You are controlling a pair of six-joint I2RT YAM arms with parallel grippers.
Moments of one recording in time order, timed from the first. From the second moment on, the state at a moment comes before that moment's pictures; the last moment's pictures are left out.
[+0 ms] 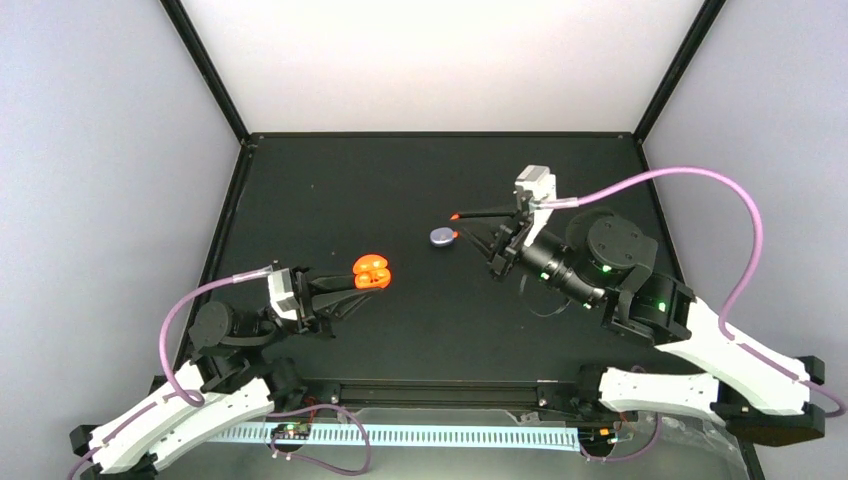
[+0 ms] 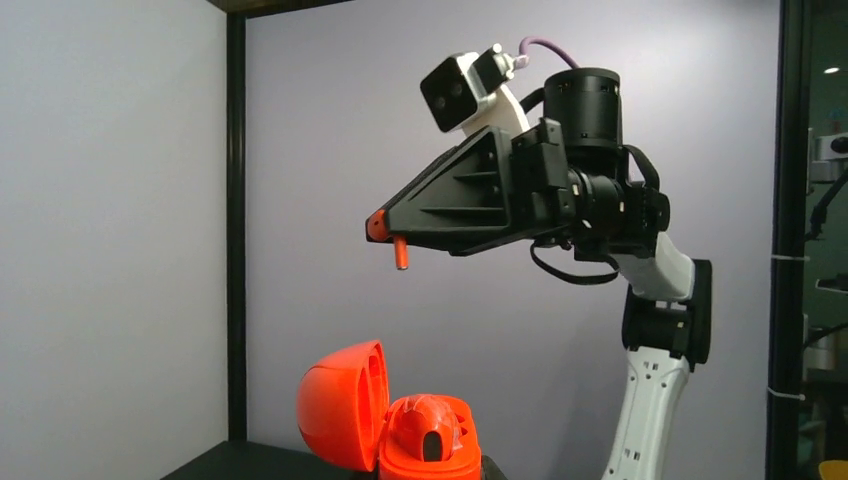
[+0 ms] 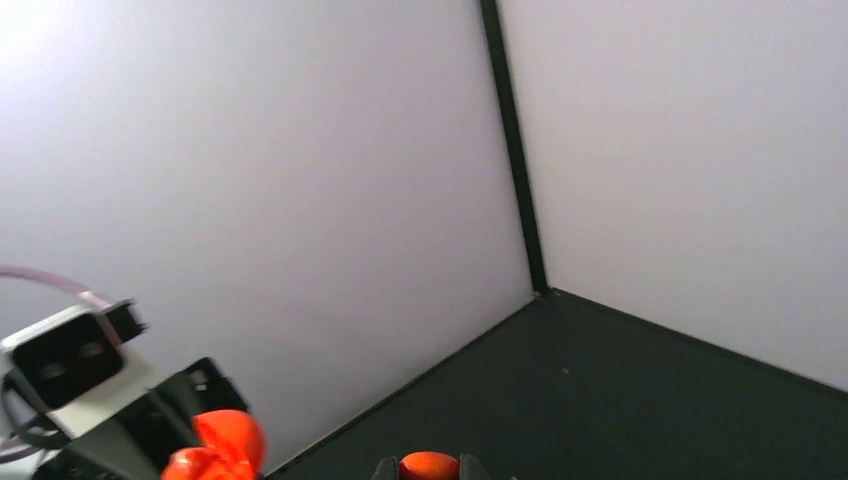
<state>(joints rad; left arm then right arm) -0.94 0.34 0.56 0.24 0.28 -0.16 1.13 0.91 1.29 -0.32 0.20 0.29</state>
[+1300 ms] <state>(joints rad) -0.94 0.42 0.56 0.38 0.35 -0.18 1.48 1.13 1.36 -0.10 0.26 0.01</state>
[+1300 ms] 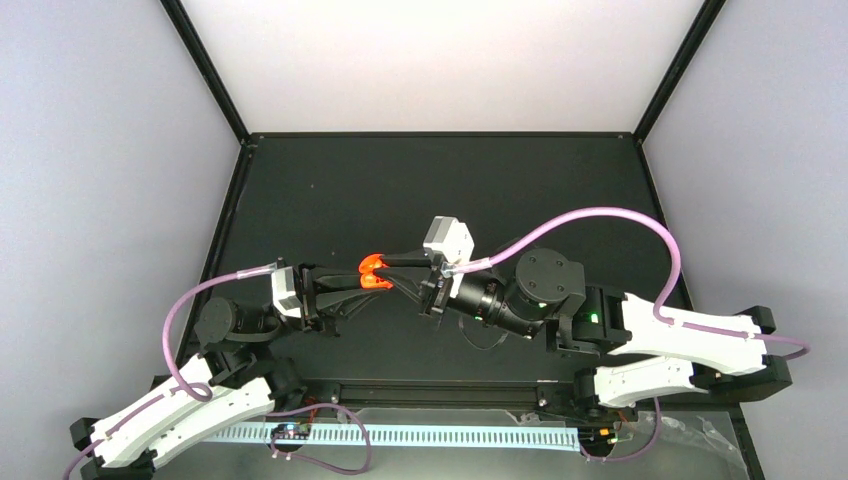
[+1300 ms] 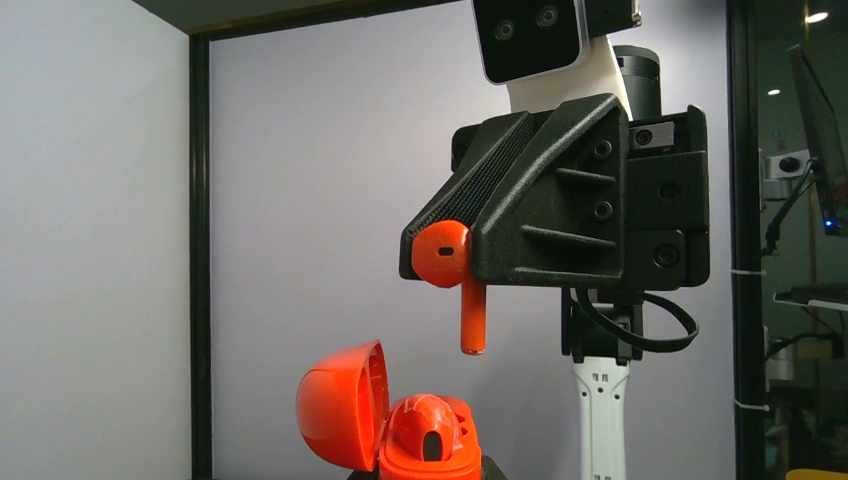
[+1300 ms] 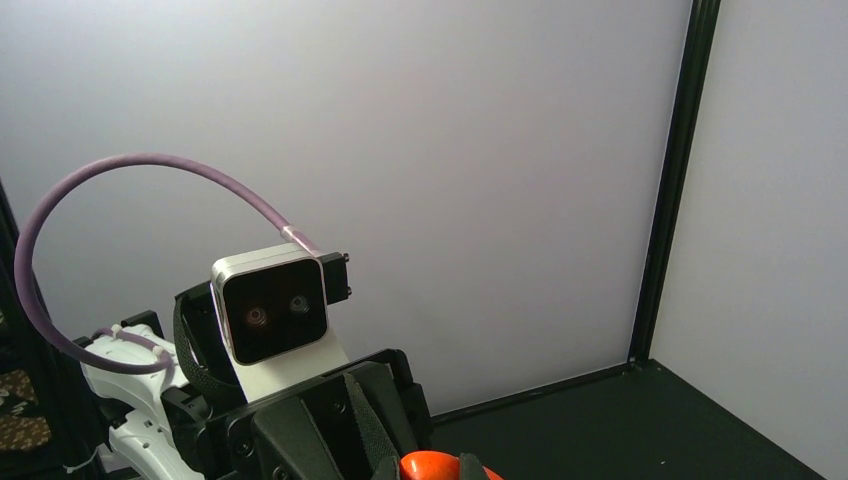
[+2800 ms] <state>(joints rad) -0.94 0.42 0.59 0.39 0.36 -0.20 1.49 1.16 1.36 -0.11 0.26 0.03</state>
